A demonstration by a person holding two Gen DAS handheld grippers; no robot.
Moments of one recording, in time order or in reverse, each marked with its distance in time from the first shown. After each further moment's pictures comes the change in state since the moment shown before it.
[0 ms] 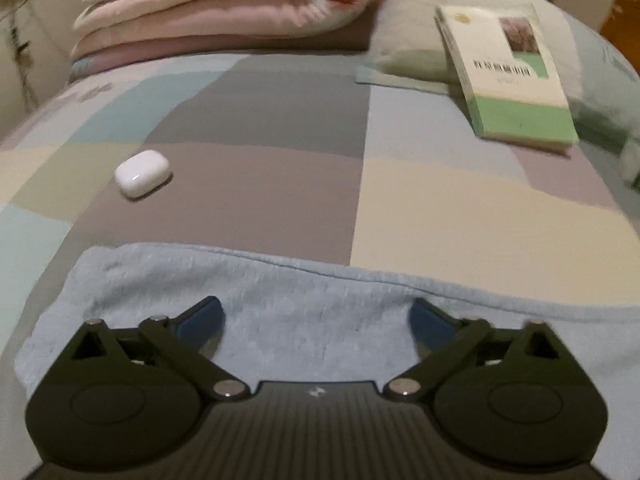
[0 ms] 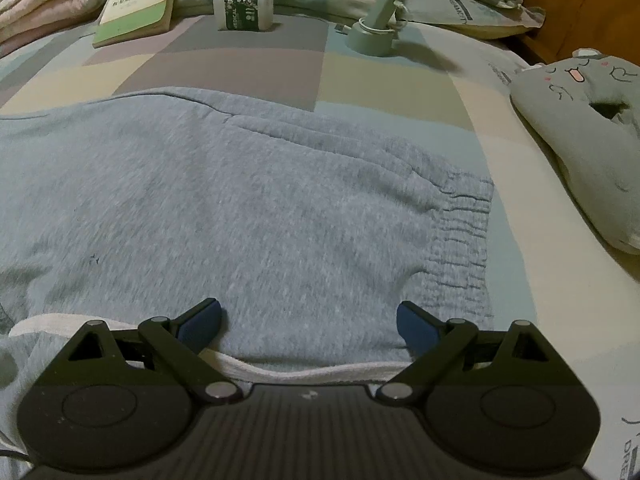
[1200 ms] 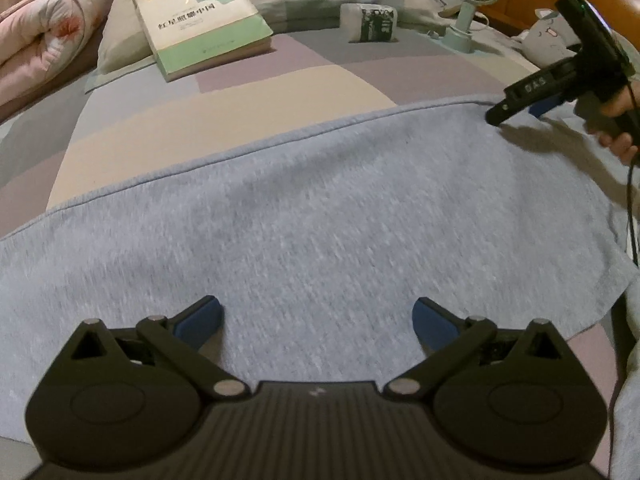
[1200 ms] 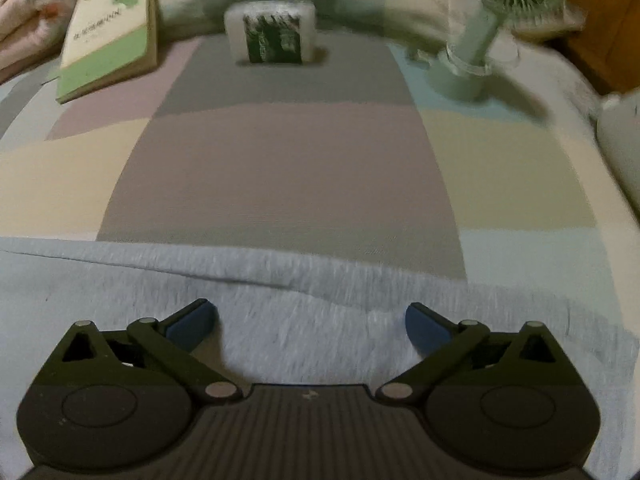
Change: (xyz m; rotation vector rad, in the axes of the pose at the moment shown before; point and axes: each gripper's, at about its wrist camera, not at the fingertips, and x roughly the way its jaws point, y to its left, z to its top) left arm -0.065 -0.135 -0.116 0.503 0.072 -0.368; right arm 0.090 0.089 0.144 0.104 0.022 0.014
